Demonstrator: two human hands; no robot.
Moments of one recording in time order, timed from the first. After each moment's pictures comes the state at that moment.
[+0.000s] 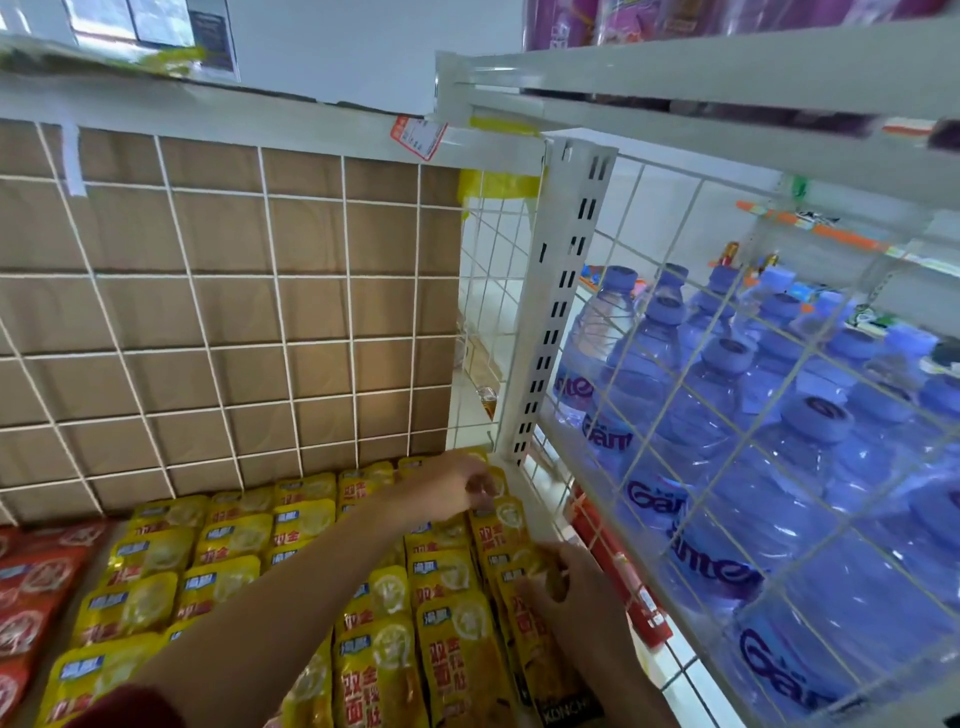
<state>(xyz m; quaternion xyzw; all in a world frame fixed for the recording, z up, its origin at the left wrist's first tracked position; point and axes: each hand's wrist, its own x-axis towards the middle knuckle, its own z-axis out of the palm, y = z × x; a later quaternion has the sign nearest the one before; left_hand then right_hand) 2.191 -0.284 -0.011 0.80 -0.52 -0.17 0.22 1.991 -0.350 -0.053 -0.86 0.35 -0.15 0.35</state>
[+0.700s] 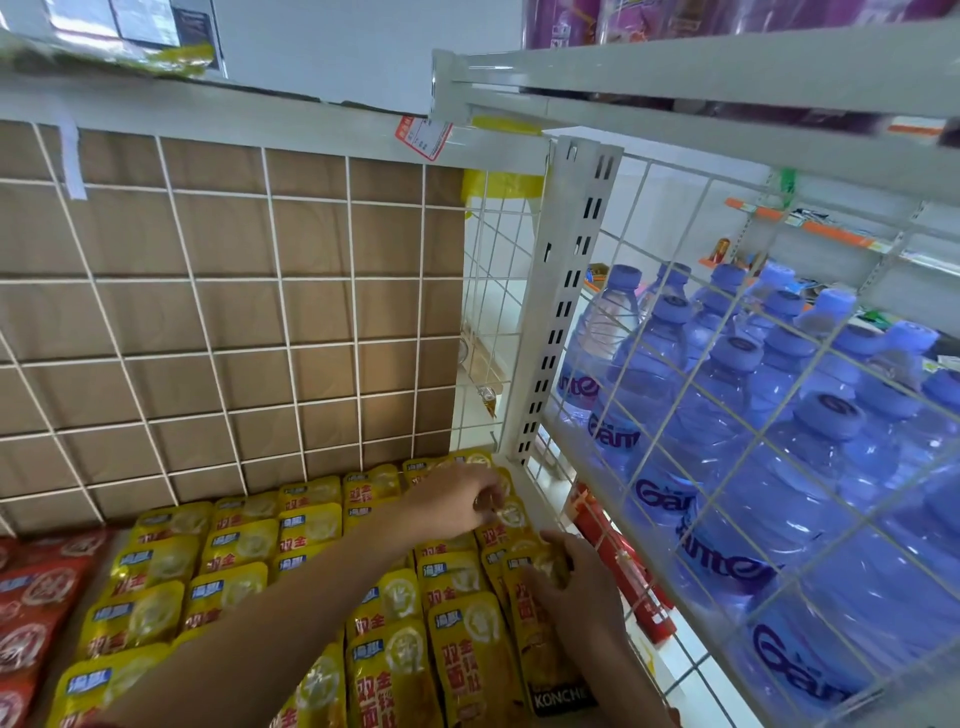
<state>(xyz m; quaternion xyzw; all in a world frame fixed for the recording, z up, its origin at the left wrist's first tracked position) 2.187 -0.273 -0.020 0.76 -0.59 -0.13 0.23 2.003 -0.340 -0.051 -0.82 0.38 -0.19 0.38</state>
